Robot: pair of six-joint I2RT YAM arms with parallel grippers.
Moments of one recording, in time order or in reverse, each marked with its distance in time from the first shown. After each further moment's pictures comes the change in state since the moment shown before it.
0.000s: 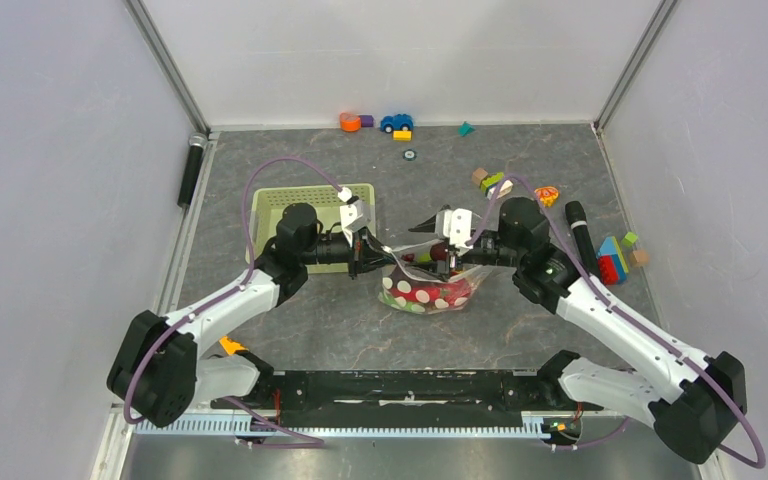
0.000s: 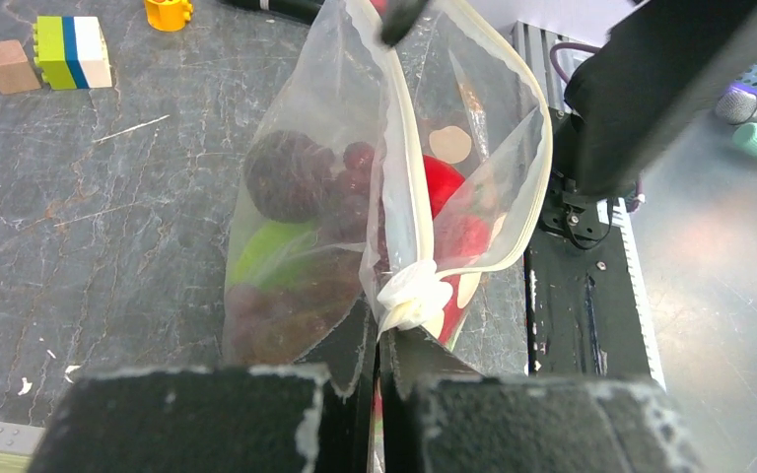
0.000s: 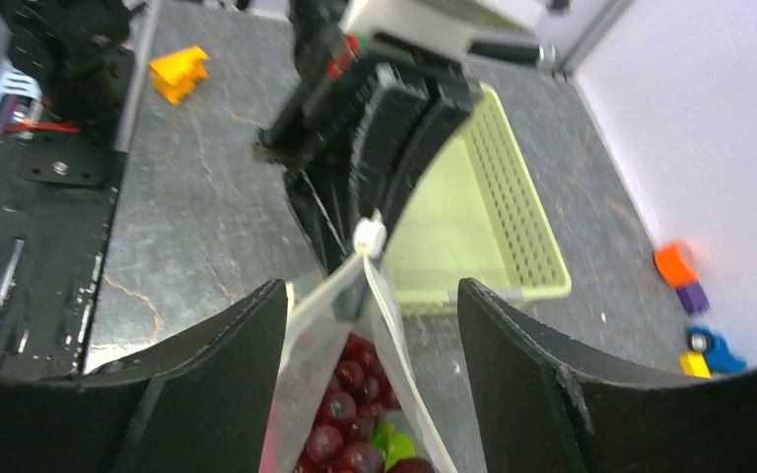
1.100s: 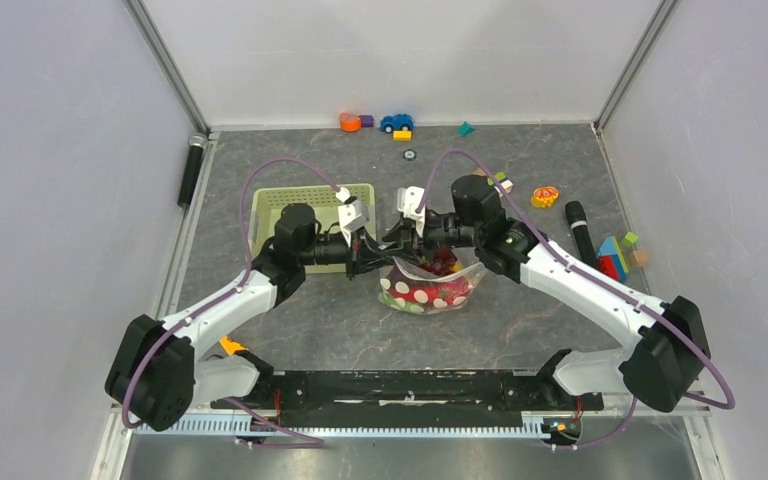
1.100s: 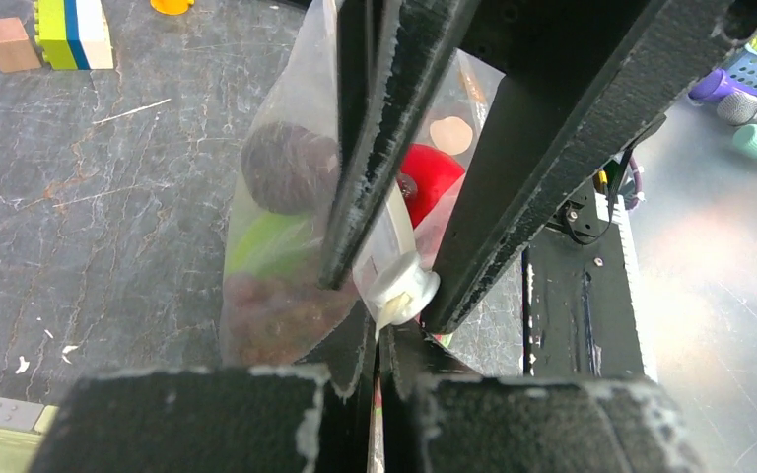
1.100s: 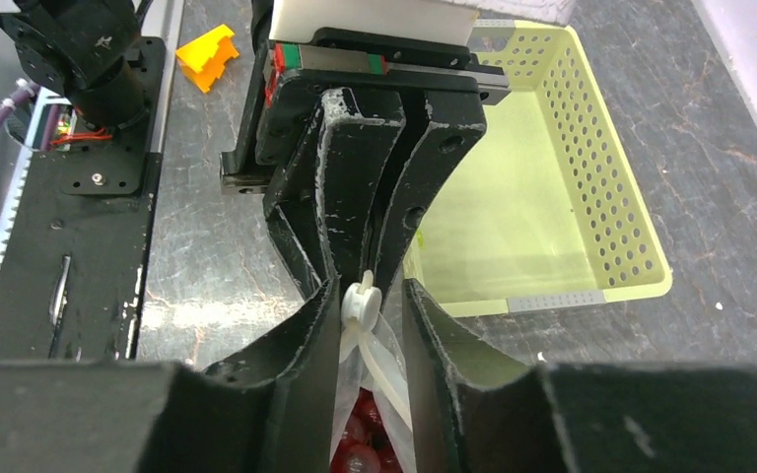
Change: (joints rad) left arm 0.005 -0.019 0.000 -0.050 -0.003 0.000; right arm 0.069 0.274 0.212 -0.098 0.022 0.075
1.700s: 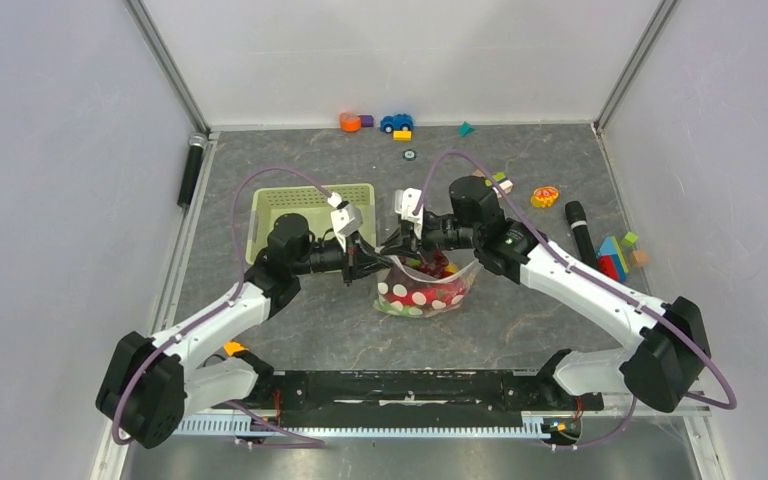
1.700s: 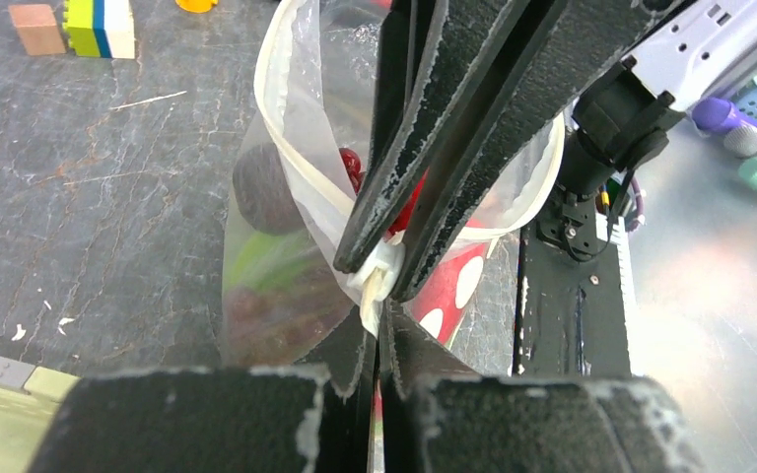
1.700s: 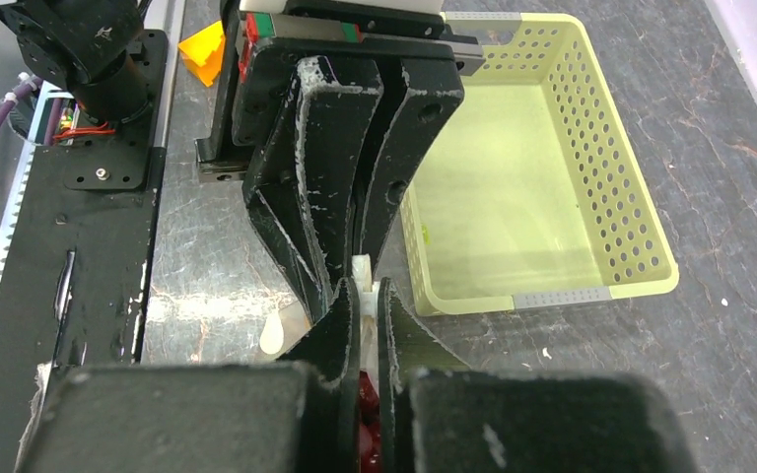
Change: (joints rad) left arm -0.001 -0.081 -0.052 0.007 -0.061 -0.057; right arm 0.010 0.002 0.012 -0.033 0.016 -0.002
